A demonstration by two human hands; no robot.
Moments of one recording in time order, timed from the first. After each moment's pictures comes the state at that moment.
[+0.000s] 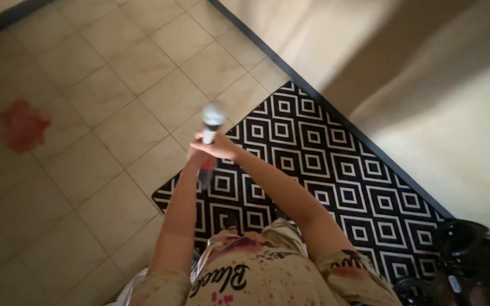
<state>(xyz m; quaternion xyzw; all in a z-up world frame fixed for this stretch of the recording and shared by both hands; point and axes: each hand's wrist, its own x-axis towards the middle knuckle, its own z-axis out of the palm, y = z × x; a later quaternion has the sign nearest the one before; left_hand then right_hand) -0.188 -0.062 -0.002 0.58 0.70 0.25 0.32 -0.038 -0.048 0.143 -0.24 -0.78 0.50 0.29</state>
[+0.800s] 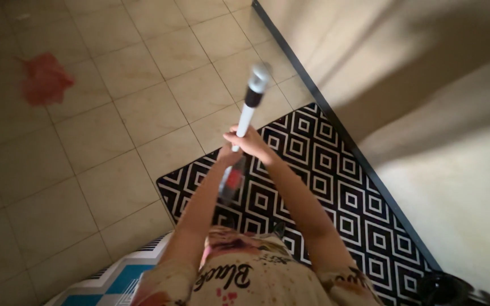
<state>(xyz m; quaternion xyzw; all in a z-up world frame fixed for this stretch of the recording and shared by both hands) -0.191 -0.068 -0.035 0.56 0.66 0.37 0.34 -0.082 -0.039 0.155 -0.28 -0.74 0.57 0.23</state>
